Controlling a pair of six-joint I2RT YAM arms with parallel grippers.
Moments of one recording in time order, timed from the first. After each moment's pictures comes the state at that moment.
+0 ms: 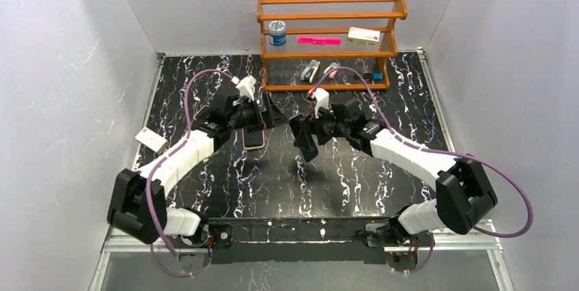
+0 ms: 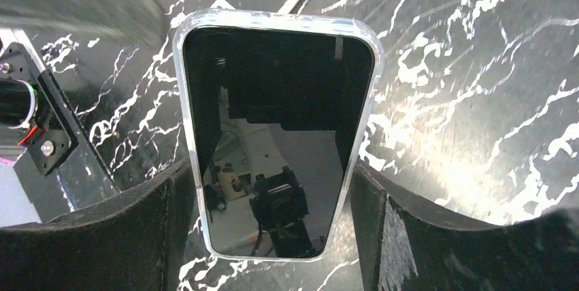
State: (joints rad) left arm -0.43 1.30 0.87 -0.09 0.44 -0.65; right arm 0.68 1.37 0.89 -0.13 -0.37 0.16
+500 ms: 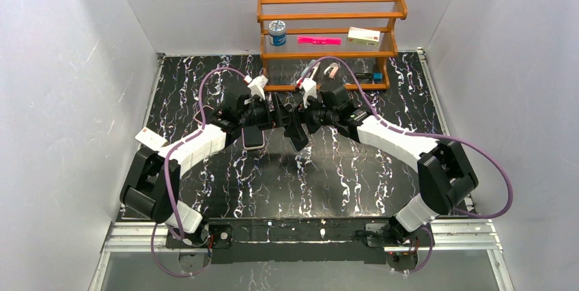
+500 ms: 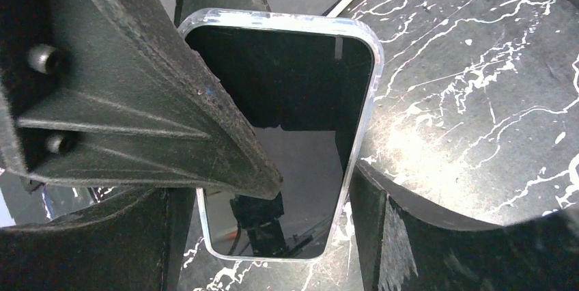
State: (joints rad) left arm -0.48 1.49 0.92 0.06 0.48 -0.66; right arm 0.68 1.55 1.08 -0.09 -0.42 0.08
